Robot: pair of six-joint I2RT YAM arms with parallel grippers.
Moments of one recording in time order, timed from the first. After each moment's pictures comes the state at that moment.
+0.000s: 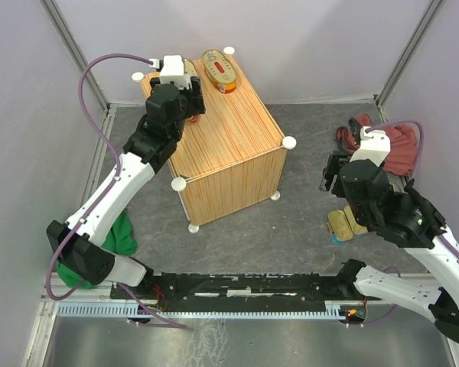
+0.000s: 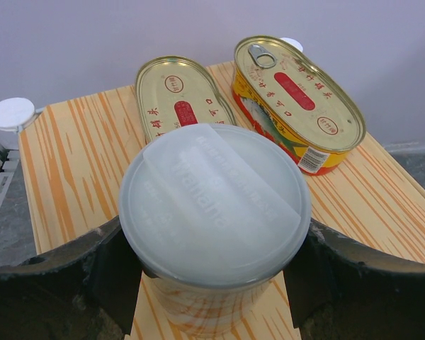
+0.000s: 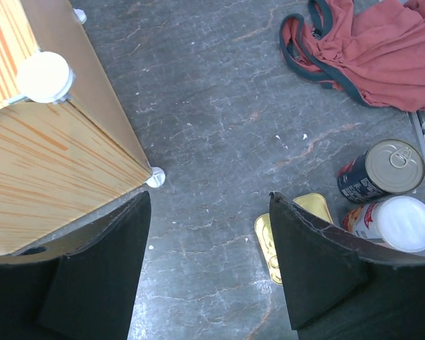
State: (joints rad) left arm -0.51 1.42 1.49 -0.16 -0.46 -0.10; right arm 0.84 0.86 1.33 -1.04 0.80 0.53
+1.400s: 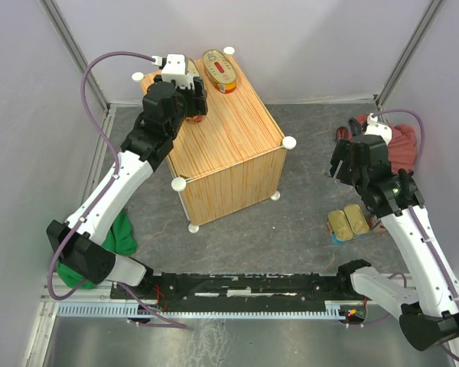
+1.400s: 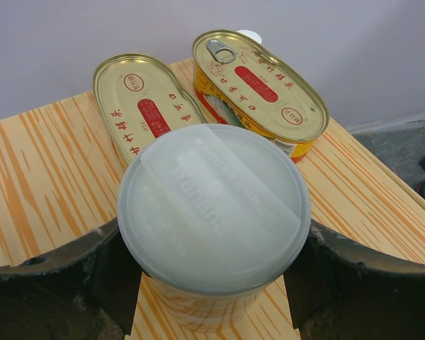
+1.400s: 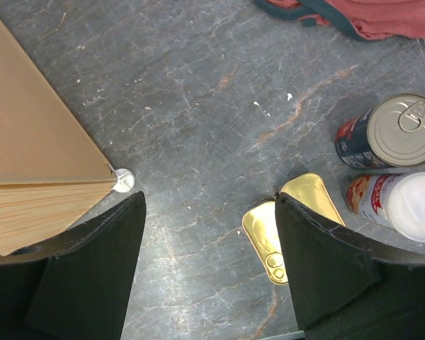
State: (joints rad) left arm -0.48 1.43 1.51 -0.17 -0.28 -0.10; right arm 0.32 0.97 1.21 -0.91 0.40 0.46
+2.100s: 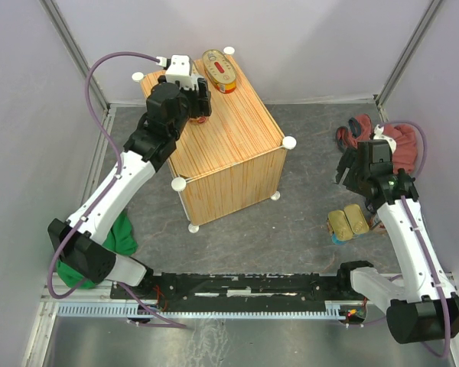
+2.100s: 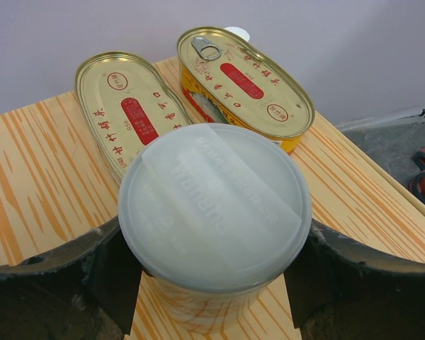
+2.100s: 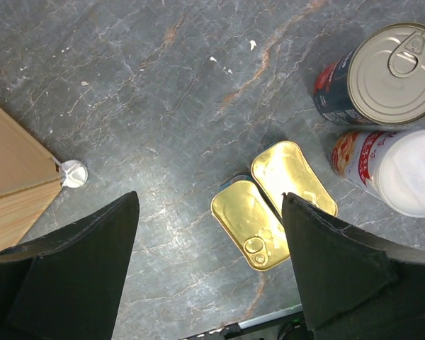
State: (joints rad) left arm -0.50 1.44 1.51 -0.17 -0.28 -0.10; right arm 0.10 1.01 1.08 -0.91 0.27 0.45
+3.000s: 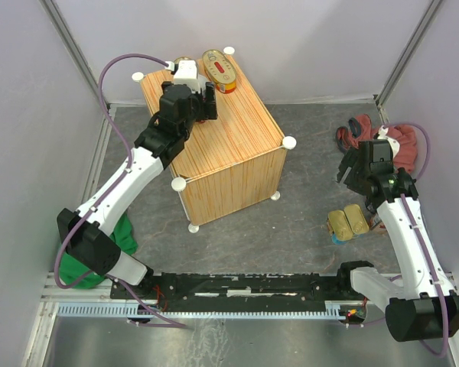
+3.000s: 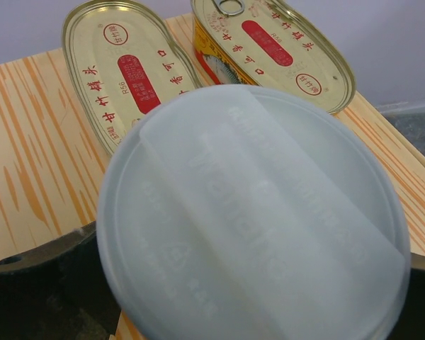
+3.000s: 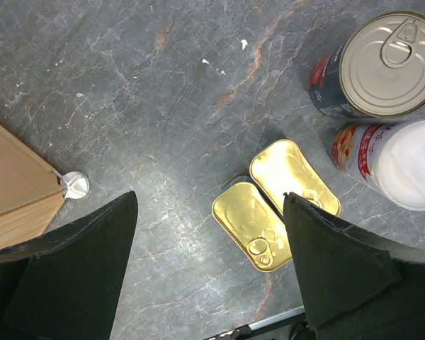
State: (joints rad) left arm -0.51 1.50 1.50 -0.19 -0.38 -0.14; right arm 0.08 1.02 1.07 -0.91 0.28 0.50
